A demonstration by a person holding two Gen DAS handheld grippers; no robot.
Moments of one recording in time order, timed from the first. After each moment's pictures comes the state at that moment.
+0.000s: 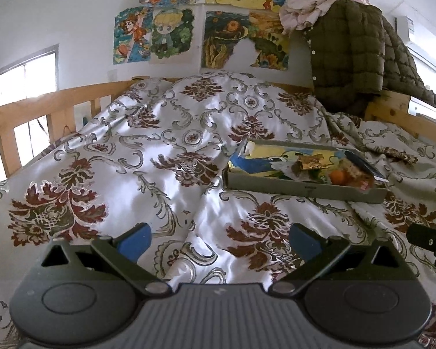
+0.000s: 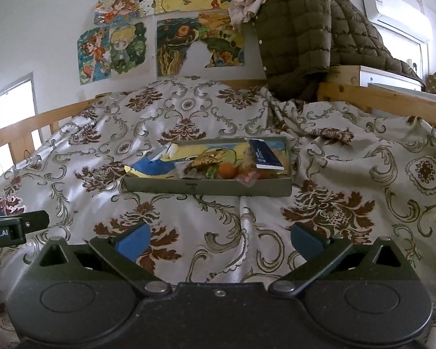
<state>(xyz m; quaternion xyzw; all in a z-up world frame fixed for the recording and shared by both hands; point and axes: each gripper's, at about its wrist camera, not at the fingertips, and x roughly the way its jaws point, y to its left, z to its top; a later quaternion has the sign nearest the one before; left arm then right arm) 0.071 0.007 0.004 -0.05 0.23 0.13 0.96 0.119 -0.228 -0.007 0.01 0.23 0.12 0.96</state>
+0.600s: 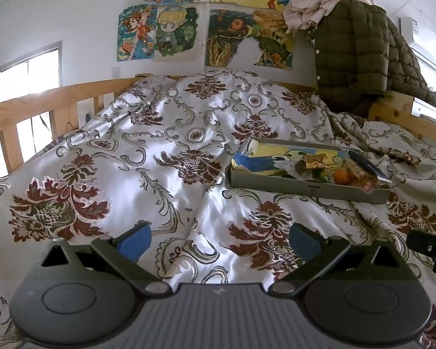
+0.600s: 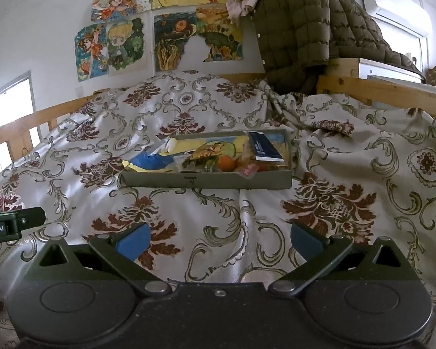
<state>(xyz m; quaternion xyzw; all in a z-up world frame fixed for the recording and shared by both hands) 0.072 0.009 0.002 -0.05 0.24 0.14 0.96 0.123 -0.229 -0.013 0.01 0.24 0.12 0.96</state>
